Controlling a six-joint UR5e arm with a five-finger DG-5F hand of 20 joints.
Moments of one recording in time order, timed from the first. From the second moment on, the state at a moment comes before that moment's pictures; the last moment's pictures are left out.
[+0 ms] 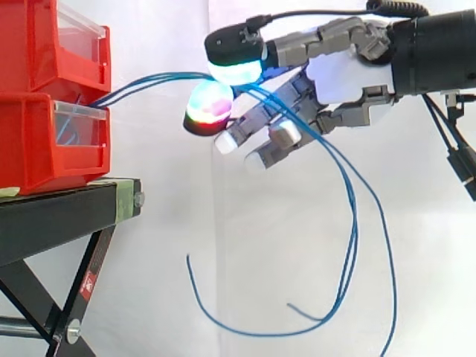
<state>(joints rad) 0.08 -1.84 -1.66 -2.83 -1.24 -0.38</state>
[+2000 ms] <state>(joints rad) 0.07 -1.81 -1.65 -2.85 -1.24 -0.40</state>
